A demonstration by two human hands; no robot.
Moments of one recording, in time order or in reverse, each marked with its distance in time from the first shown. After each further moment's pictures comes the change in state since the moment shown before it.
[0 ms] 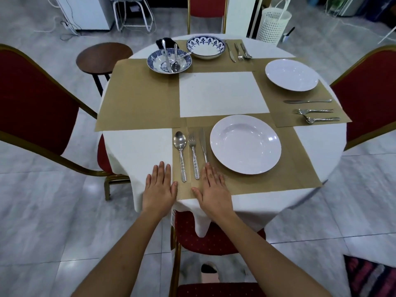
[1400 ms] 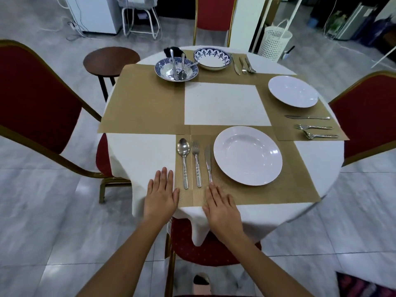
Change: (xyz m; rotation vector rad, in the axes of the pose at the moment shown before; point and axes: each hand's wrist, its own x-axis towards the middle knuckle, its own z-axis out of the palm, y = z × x) left_hand -0.002 0.001 0.002 -0.057 0.073 0.024; right_hand -0.031 0.009 -0.002 -0.175 0.111 -0.045
